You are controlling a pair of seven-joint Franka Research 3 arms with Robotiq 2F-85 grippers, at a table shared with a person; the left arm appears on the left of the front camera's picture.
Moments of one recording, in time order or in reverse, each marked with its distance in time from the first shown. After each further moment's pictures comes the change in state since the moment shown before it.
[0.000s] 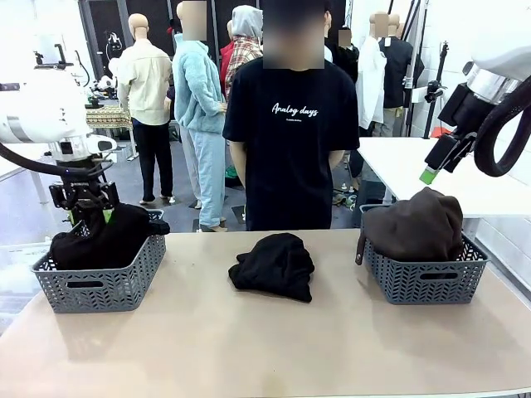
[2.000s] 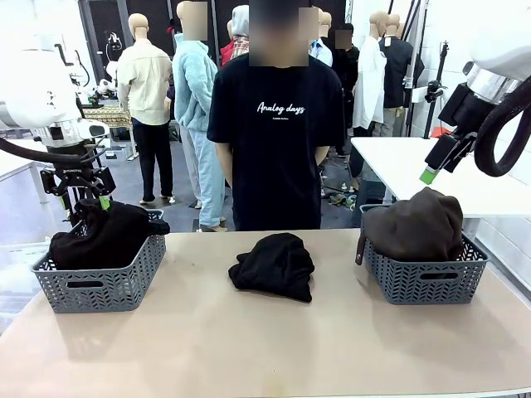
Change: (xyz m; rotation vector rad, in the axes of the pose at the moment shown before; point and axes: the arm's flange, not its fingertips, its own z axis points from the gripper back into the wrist) left arm -0.010 0.002 0.032 0.002 -0.048 0.003; right arm 0.000 0.000 0.000 0.000 0.000 0.000
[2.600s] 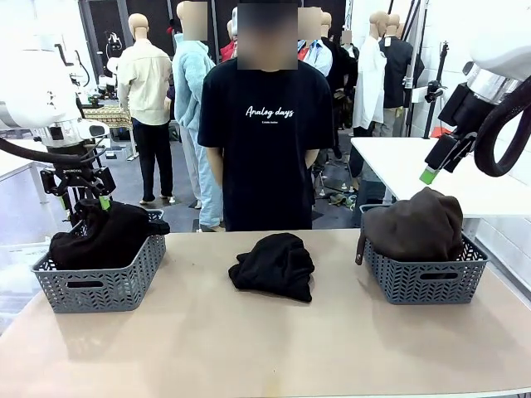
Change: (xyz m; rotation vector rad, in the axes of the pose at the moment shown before) left arm 0.000 0.000 0.000 0.000 0.000 0.000; right arm 0.000 0.000 0.000 0.000 0.000 0.000
